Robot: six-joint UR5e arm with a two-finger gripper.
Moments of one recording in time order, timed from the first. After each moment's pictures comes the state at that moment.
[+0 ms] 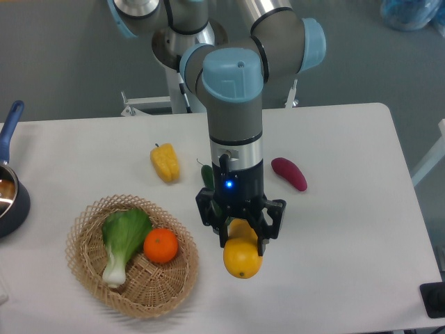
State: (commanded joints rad) arm 2.39 -1.91 -1.47 -0.80 1.45 0.71
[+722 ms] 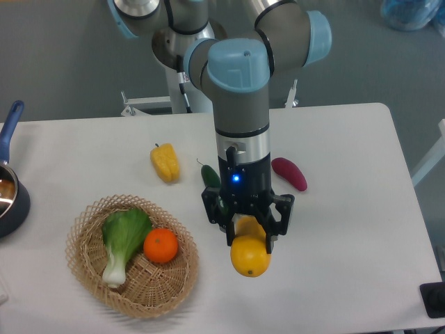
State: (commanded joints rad) arm 2.41 -1.89 -1.46 -0.80 1.44 0.71
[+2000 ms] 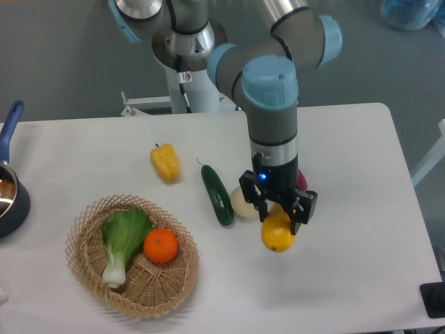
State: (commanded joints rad) arm 2.50 -1.96 -1.59 -0.81 1.57 1.02
